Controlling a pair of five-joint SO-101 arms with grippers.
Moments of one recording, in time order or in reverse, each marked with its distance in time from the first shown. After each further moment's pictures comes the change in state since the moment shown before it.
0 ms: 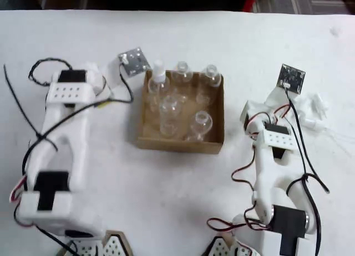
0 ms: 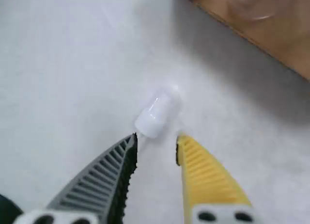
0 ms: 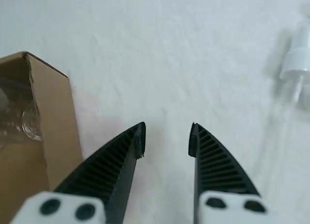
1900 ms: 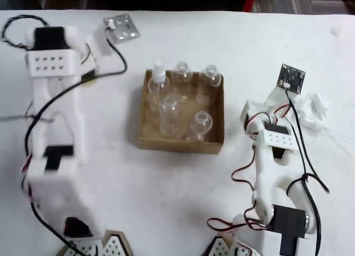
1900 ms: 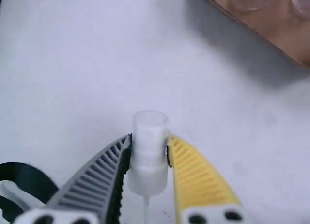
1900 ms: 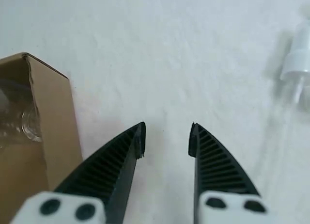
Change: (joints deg) left arm -2.1 16.9 -54.2 42.4 -1.1; right arm 0.0 0.0 0.0 -0.4 0.0
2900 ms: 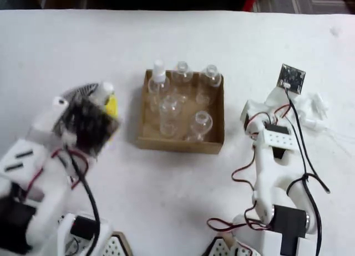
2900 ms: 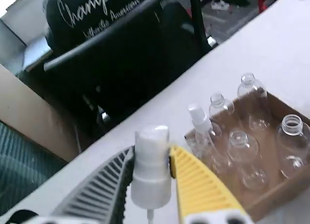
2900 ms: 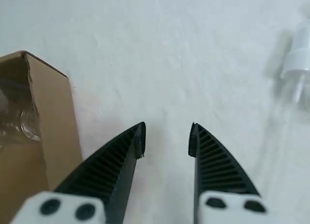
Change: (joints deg) left arm 18.9 -84.0 62.1 -25.9 35.3; right arm 0.0 0.2 0.0 0.0 0.0
